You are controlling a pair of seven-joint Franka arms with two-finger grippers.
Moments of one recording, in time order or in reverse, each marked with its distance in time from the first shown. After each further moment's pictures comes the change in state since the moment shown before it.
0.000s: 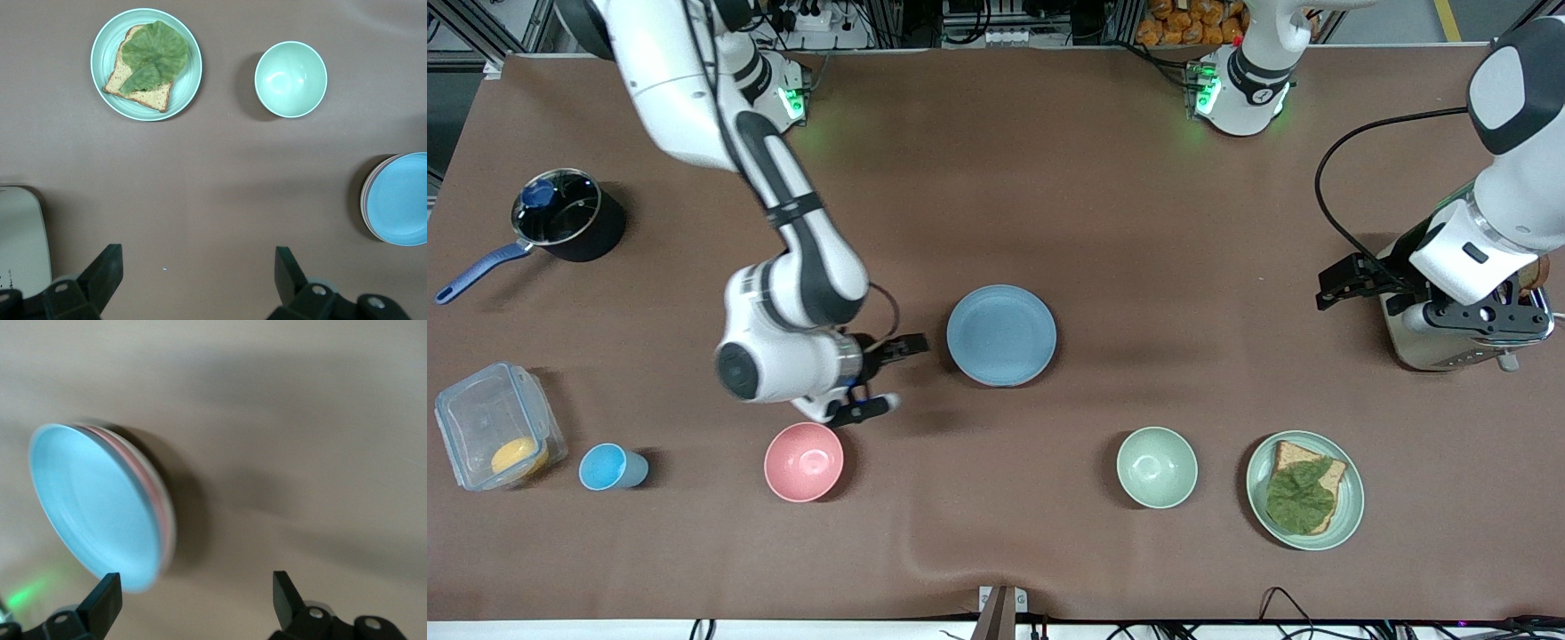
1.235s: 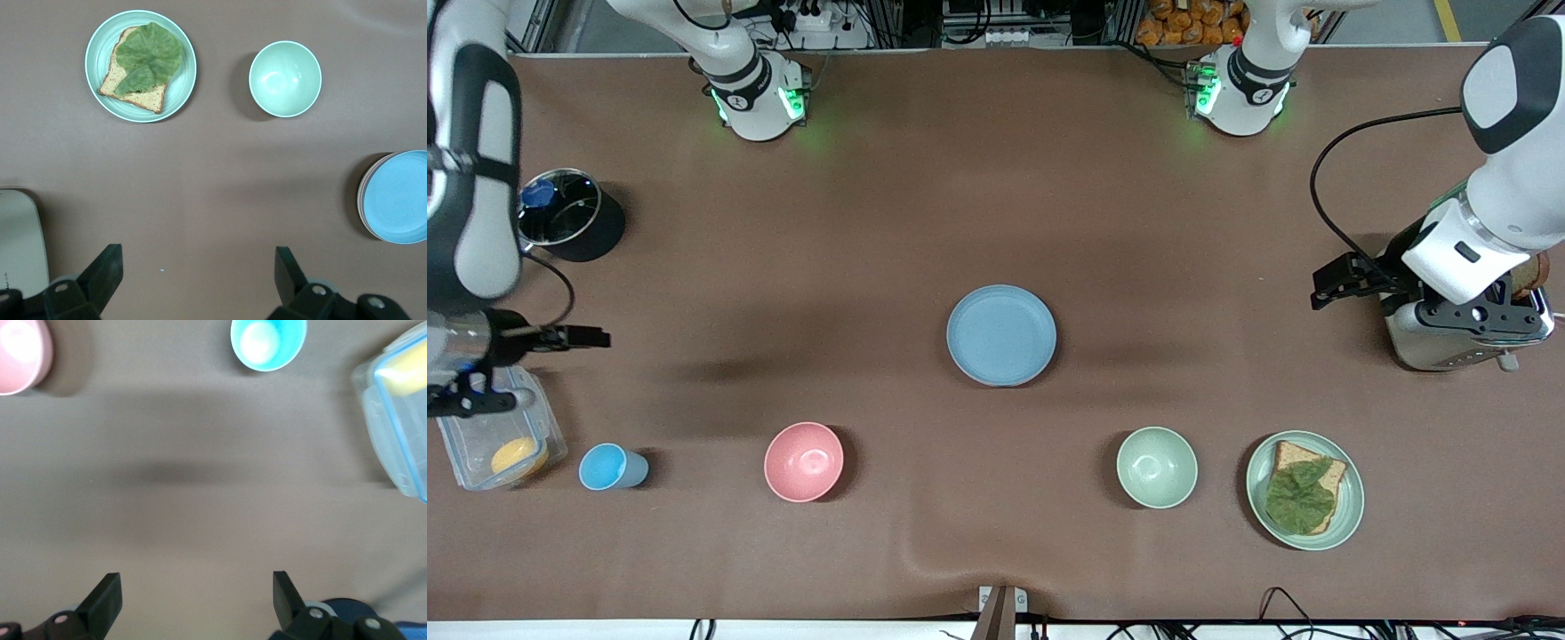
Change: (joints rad) left arm -0.013 0.002 0.000 0.005 0.000 0.000 0.000; right arm -0.346 -0.338 -0.146 -0.061 -0.489 -0.191 -0.152
